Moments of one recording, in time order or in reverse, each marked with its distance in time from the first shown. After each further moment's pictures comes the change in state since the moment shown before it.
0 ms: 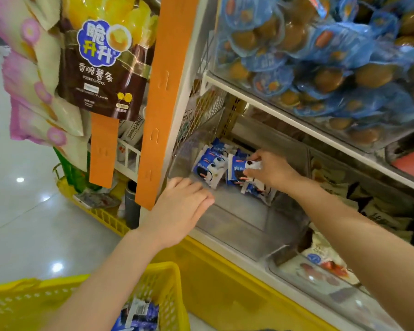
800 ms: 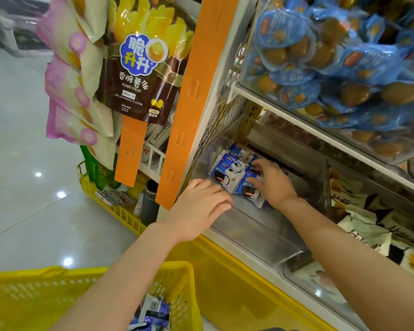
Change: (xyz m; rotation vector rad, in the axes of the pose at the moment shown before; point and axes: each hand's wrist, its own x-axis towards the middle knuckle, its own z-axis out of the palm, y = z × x) left_hand 0.000 -0.012 0.000 -0.120 -0.032 0.041; right_hand 0.001 -0.009 0.040 -0.052 0.109 -0.105
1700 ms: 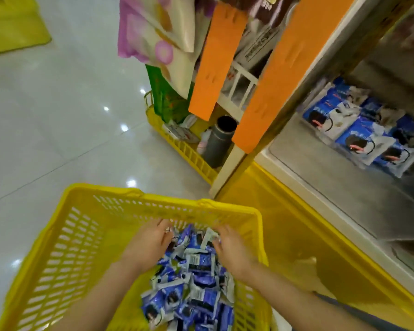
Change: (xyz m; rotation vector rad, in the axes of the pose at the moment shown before) left_hand -0.267 -0.095 0.081 -0.058 -0.359 -0.842; right_hand -0.181 -0.109 0.250 0.141 -0.680 -0.207
